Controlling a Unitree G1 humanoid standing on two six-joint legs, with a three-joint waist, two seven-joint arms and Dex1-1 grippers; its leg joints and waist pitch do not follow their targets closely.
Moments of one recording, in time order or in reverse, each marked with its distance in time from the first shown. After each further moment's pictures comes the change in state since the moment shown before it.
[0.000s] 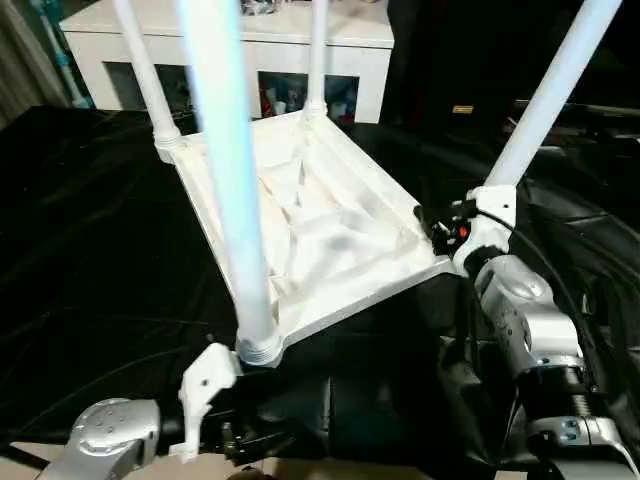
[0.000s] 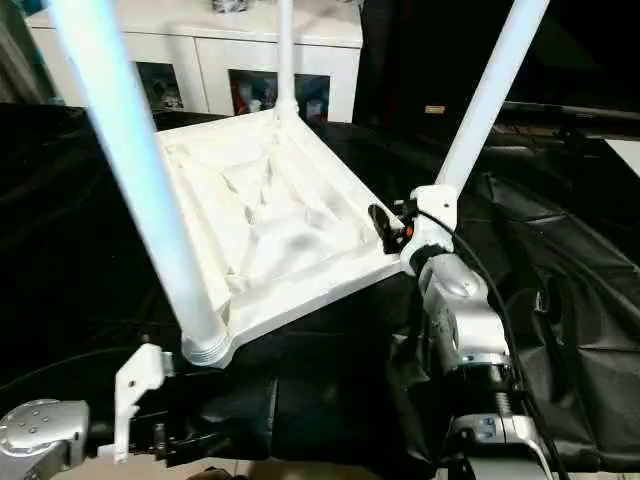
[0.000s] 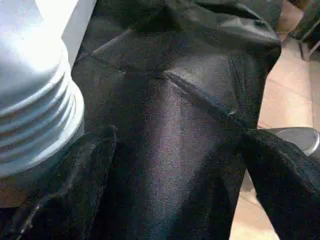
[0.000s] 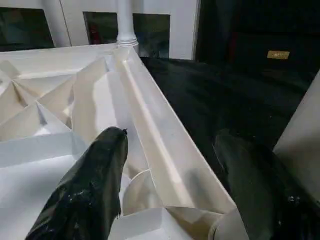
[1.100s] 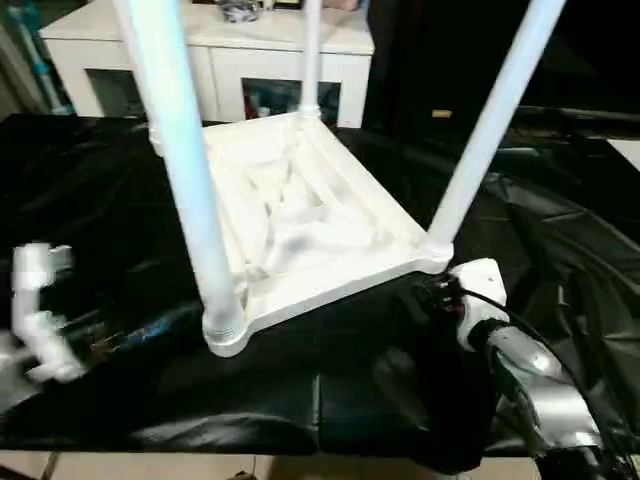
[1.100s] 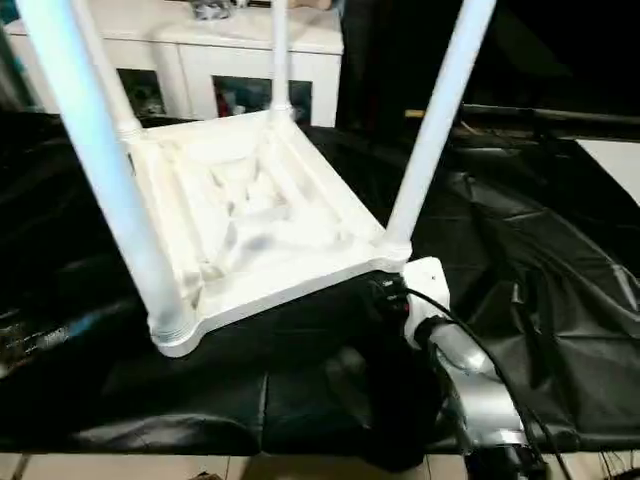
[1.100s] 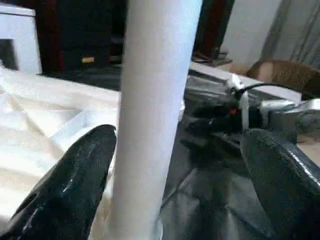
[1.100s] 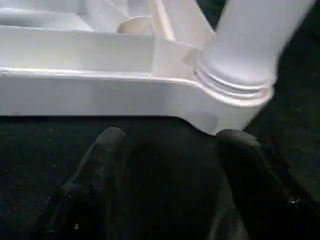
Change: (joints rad) left arm -0.119 0.111 0.453 -0.039 -0.446 0.134 -0.050; right arm 0.286 -0.036 0.134 -0.147 -0.104 0.042 0.070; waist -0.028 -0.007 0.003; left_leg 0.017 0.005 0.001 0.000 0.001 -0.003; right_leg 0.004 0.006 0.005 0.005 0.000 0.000
